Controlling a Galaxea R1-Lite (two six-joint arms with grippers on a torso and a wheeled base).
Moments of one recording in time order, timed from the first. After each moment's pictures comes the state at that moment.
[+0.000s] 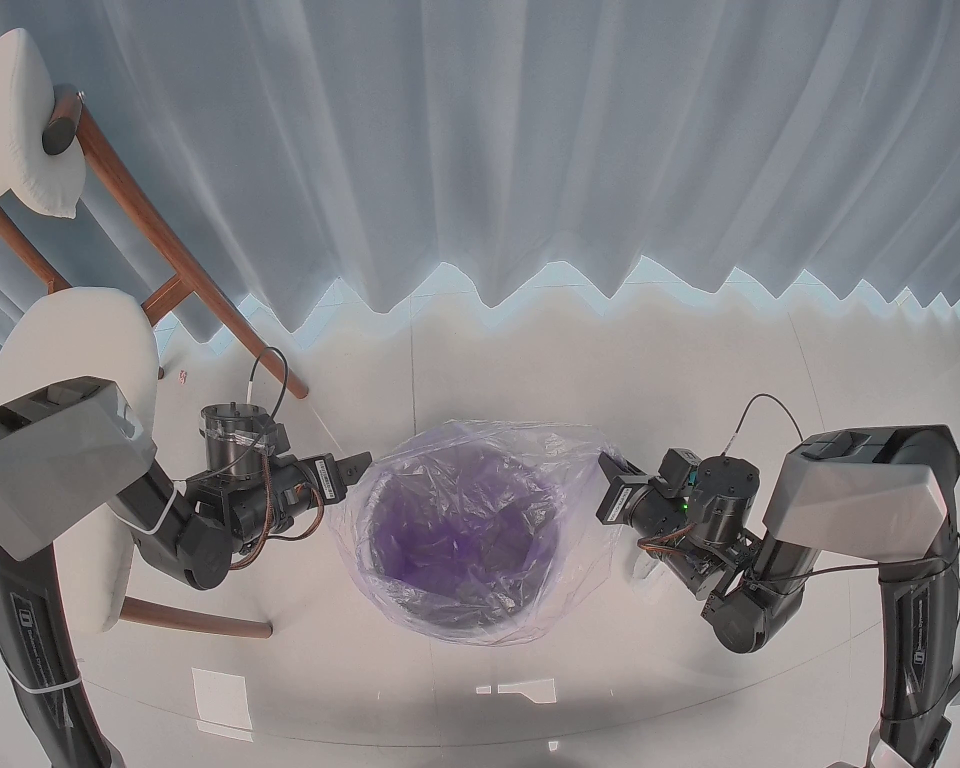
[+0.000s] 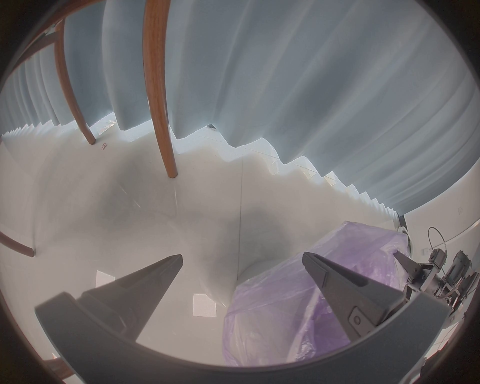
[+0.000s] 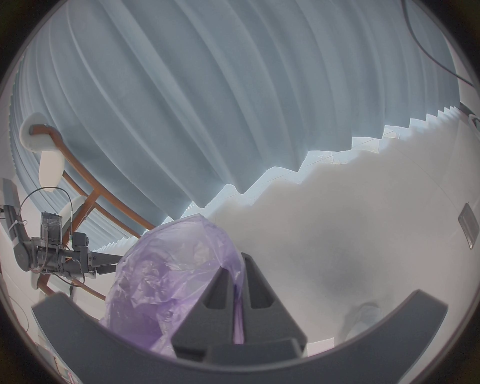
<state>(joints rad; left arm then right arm) -0.24 2.16 -0.82 -0.96 -0.04 -0.36 0.50 2.36 -0.74 -1.55 -0.12 0.34</state>
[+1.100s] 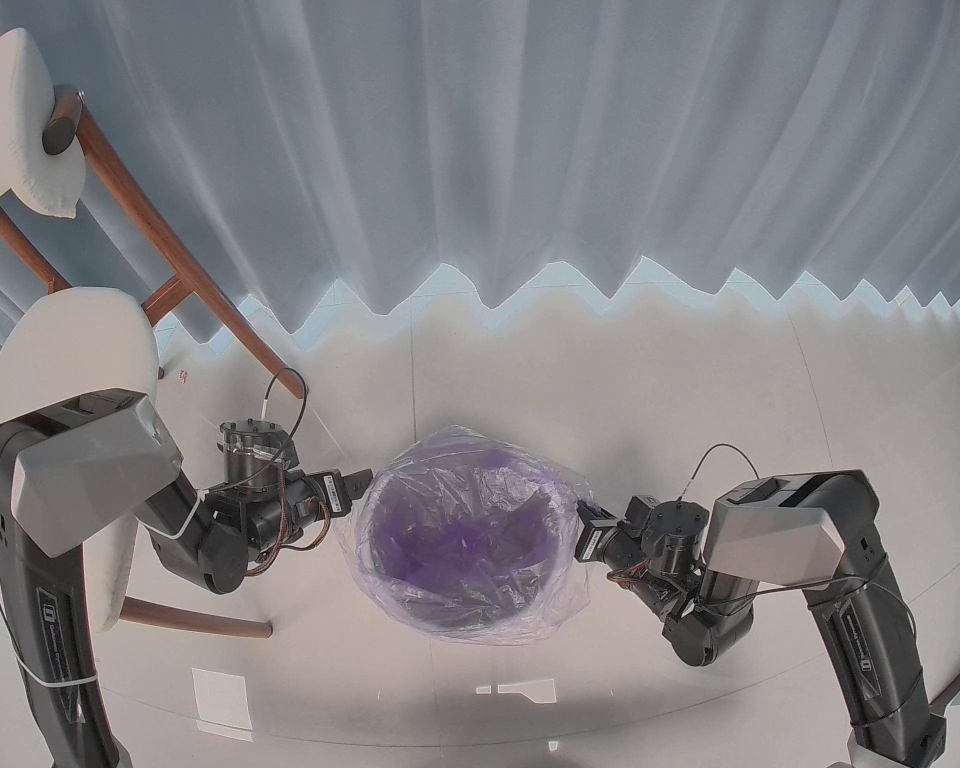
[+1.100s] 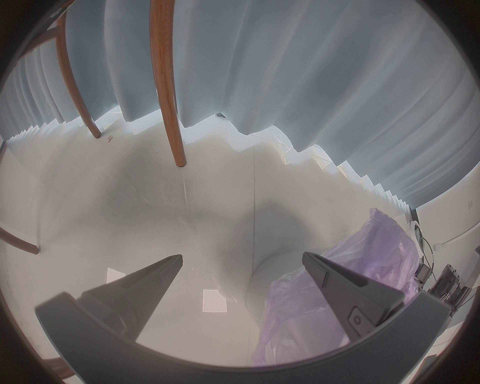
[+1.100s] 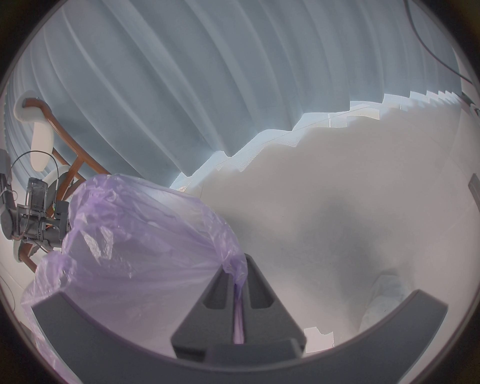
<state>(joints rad) -0.24 2.25 -0.86 -0.96 0.01 -0.34 0.48 2.66 -0.94 -1.55 -0.07 0.36</state>
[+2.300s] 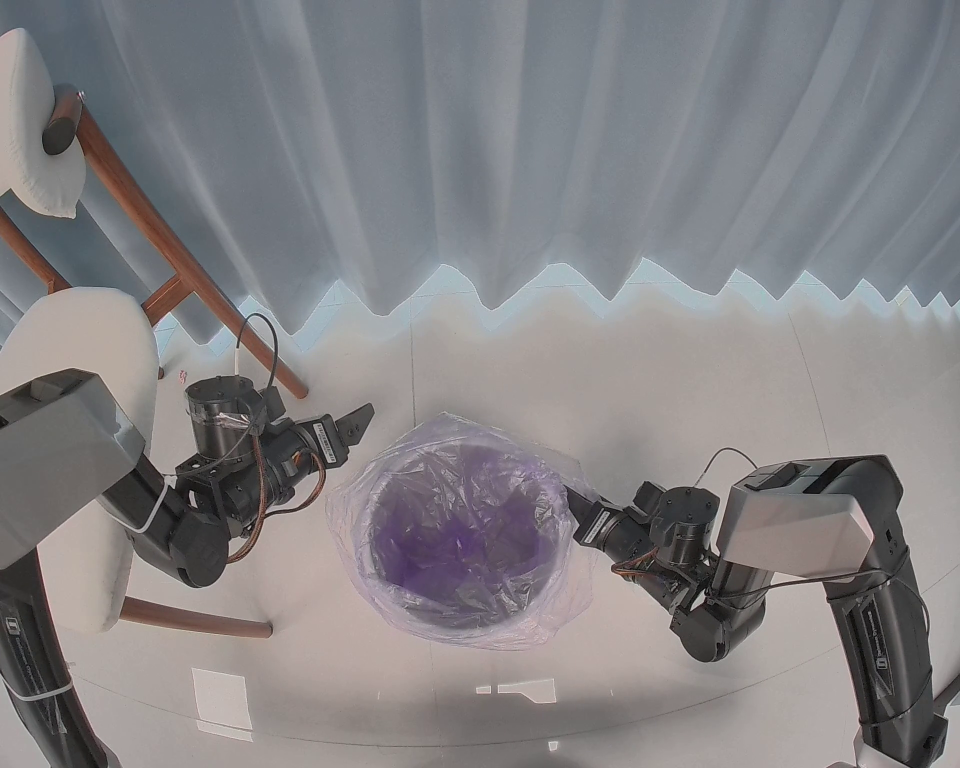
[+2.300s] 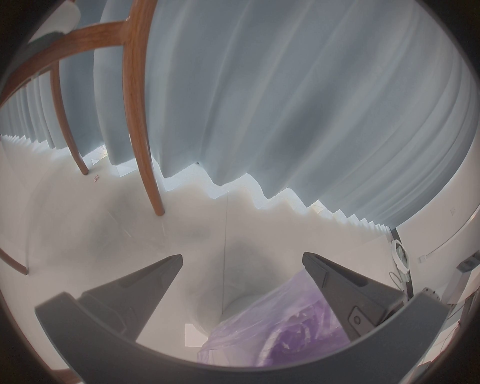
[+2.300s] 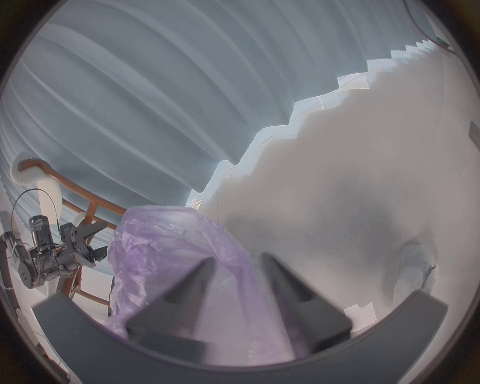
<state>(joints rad) -0.27 2.10 -0.81 -1.11 -0.01 -0.35 0.50 2.56 -0.88 -1.55 -0.01 0.61</state>
